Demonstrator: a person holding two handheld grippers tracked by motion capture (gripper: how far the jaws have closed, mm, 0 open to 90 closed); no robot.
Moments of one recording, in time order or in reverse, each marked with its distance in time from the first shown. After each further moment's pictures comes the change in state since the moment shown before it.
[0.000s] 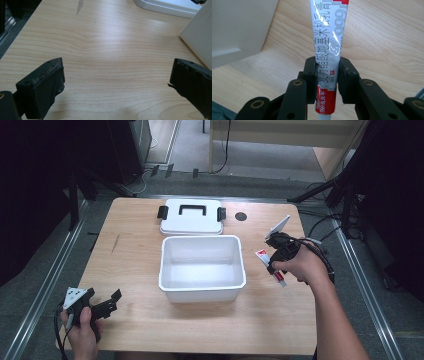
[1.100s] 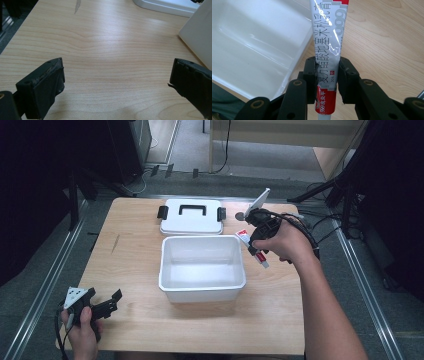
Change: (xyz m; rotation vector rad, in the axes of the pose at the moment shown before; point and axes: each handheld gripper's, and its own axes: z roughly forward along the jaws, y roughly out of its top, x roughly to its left) left arm 0.000 0.000 0.001 0.006 -0.011 0.004; right arm 0.053 0.051 -0.058 -0.048 0.000 -0.071
